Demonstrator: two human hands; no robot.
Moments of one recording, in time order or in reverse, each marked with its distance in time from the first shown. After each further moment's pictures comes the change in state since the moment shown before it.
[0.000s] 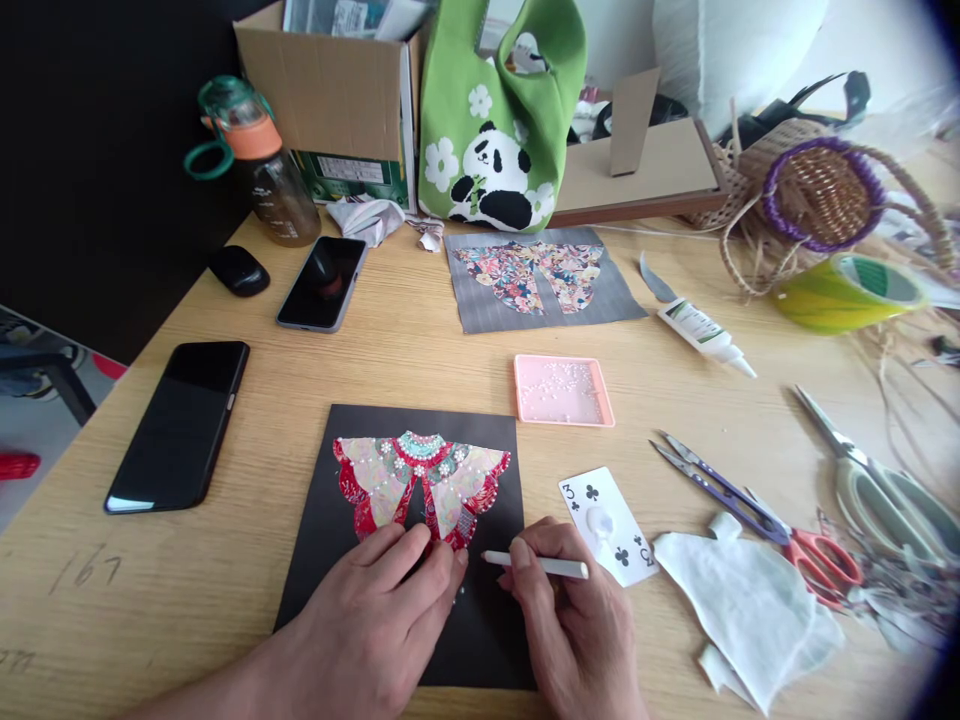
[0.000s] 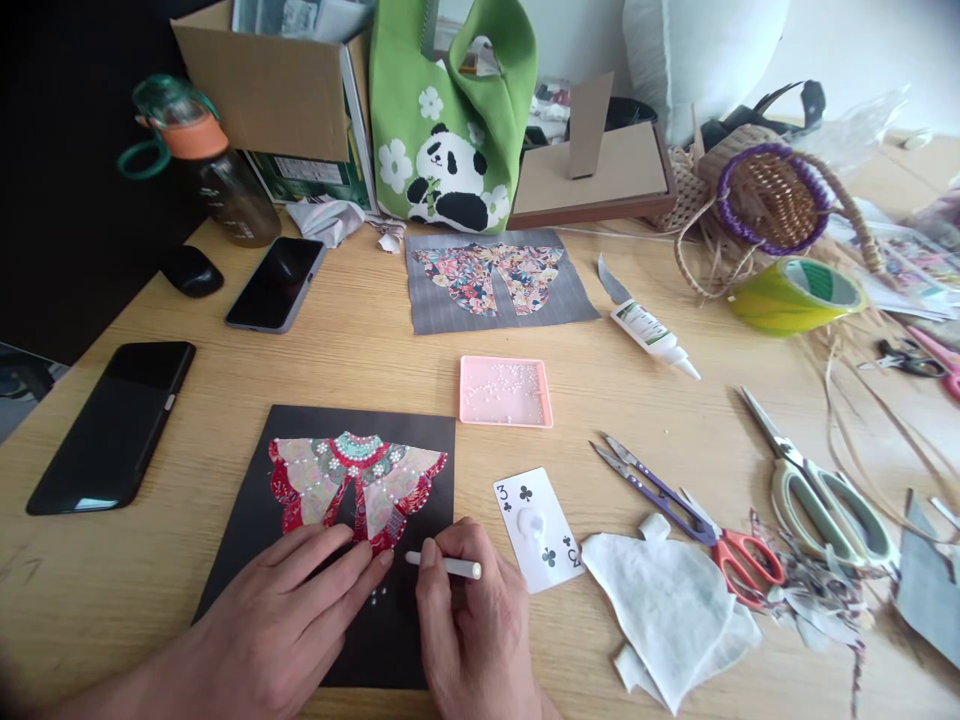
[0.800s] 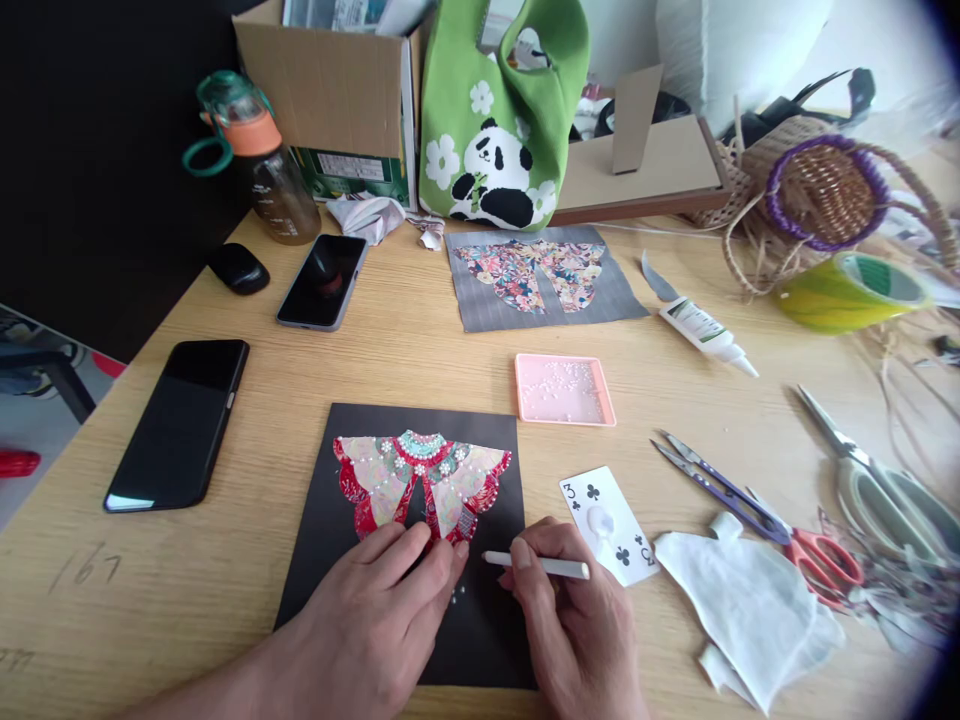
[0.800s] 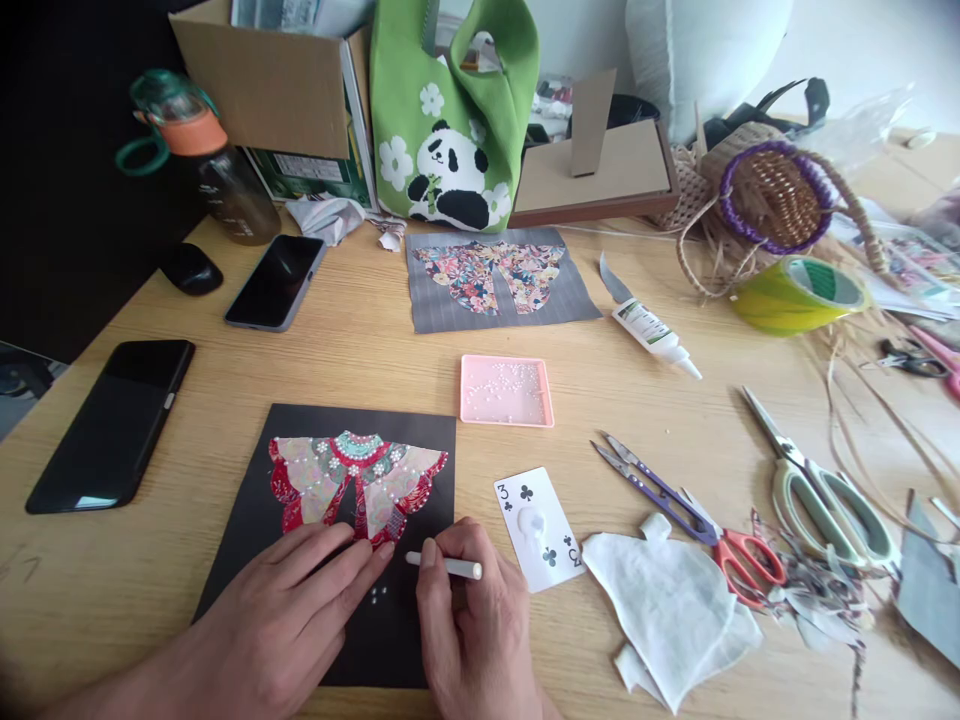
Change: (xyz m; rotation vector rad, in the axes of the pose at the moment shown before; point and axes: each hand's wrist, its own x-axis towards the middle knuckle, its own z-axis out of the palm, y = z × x) left_hand -0.003 0.002 0.002 -0.022 -0.001 -0.041; right_hand 0.001 -0.001 -0.001 0.015 -0.014 0.022
